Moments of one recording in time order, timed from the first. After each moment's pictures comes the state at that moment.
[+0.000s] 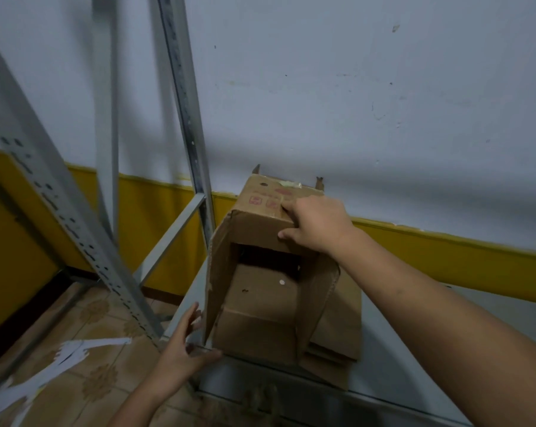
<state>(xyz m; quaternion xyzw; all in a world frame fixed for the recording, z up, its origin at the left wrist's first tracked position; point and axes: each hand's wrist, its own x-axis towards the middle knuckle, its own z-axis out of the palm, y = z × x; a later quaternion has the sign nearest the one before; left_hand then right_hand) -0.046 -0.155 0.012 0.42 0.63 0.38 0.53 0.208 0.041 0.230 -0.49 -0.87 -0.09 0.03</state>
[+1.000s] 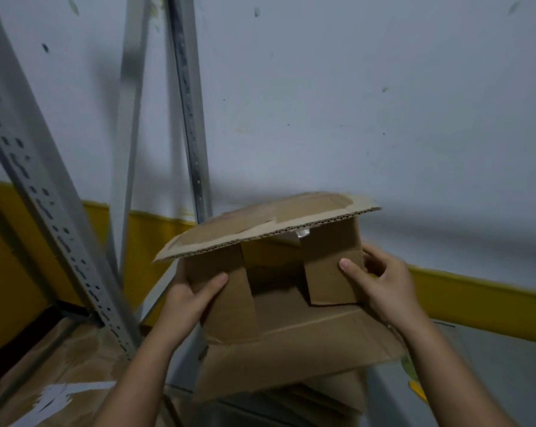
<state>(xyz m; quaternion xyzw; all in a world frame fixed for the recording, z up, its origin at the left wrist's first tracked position) -0.031 -0.070 0.160 0.44 0.58 0.58 0.37 0.306 0.001 0.204 -0.47 -0.65 0.35 0.48</state>
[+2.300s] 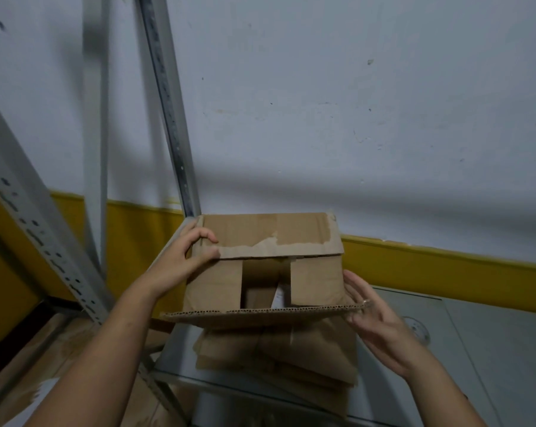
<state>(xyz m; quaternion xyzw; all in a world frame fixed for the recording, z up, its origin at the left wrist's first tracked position) -0.071 -0.005 0.162 0.67 0.56 0.38 0.31 0.348 -0.047 0.117 -0.35 -0.50 0.67 0.42</state>
